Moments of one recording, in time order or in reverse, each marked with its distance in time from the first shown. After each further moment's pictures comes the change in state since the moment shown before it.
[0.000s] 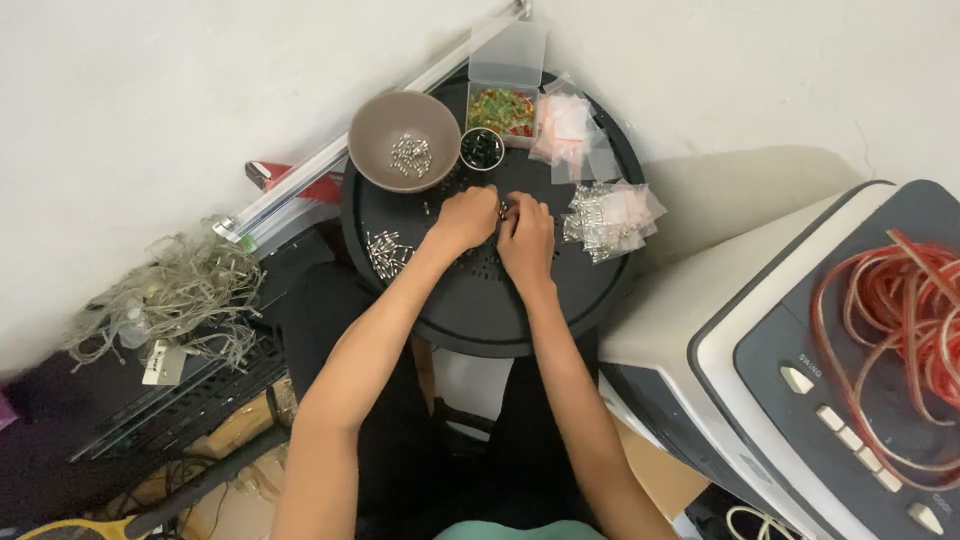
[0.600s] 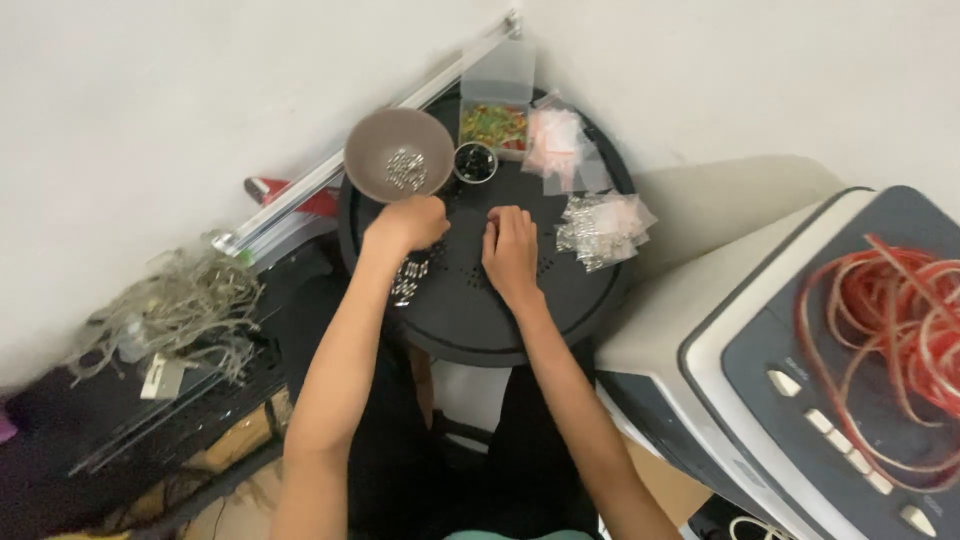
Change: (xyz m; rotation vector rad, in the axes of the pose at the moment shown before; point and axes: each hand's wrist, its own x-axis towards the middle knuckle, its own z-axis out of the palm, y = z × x) left_hand -0.036 -0.022 -0.071 0.151 -0.273 -0.225; right_hand -0.001 -0.013 0.001 -0.038 0.012 -0.174
